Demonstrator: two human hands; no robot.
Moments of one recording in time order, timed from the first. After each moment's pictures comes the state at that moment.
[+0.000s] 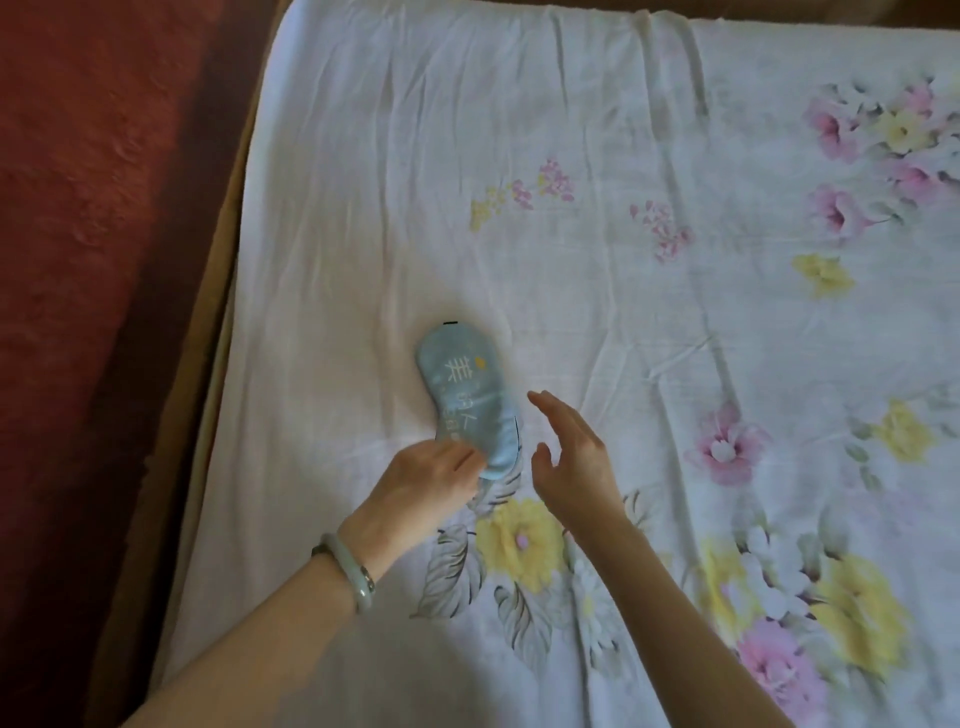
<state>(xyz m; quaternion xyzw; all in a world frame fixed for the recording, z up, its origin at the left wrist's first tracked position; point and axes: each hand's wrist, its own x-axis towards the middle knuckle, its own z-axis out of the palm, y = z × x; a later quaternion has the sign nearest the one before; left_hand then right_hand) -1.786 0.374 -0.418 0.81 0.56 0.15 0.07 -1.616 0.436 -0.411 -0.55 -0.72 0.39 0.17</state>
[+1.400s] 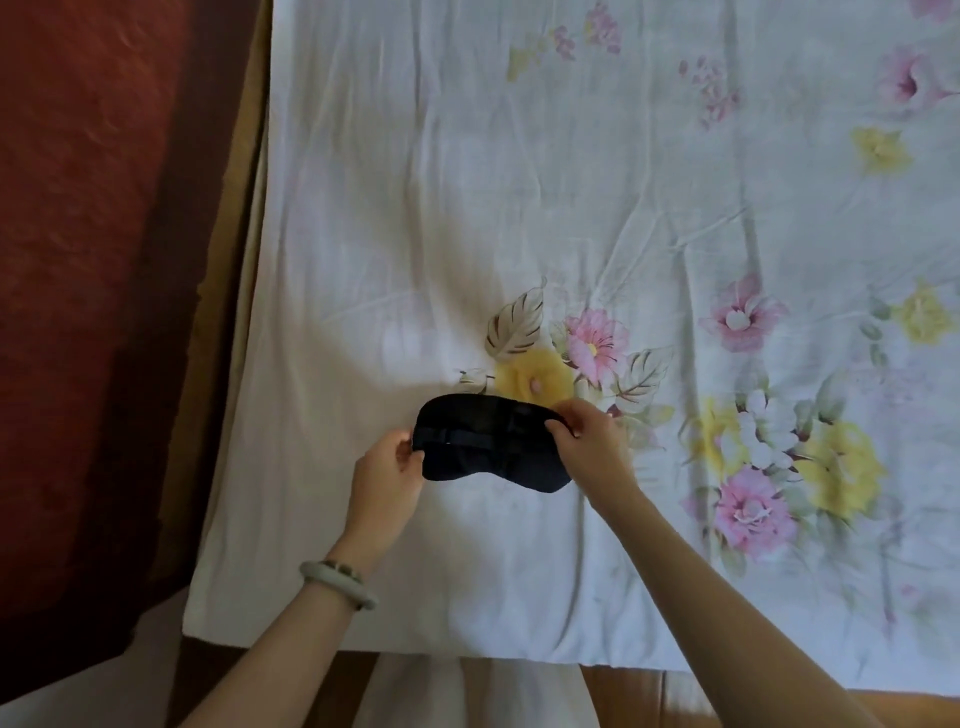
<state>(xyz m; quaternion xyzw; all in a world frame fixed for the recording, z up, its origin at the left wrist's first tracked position) -1.746 0.204 -0.423 0.23 0.84 0.24 0.42 -1.565 0.323 -0.425 -0.64 -0.61 0.47 0.03</state>
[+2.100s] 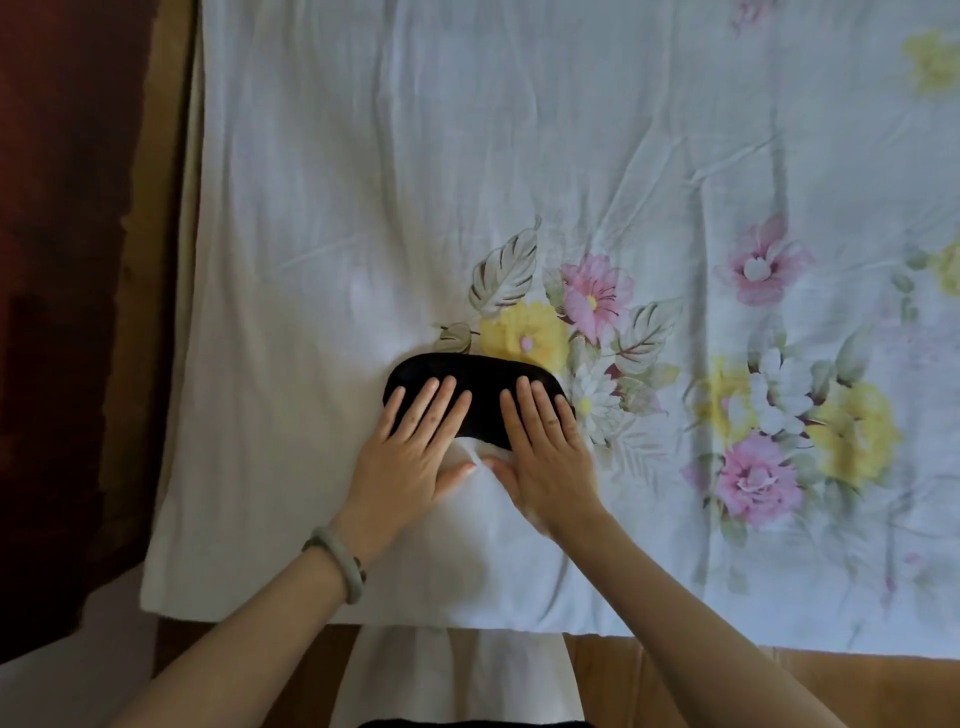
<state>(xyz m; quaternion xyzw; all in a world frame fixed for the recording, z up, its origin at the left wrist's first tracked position) -1.725 0.186 -0.483 0.74 0.67 -0.06 0.08 -1.547 0.260 -0.471 -0.39 -0.90 0.12 -0.13</state>
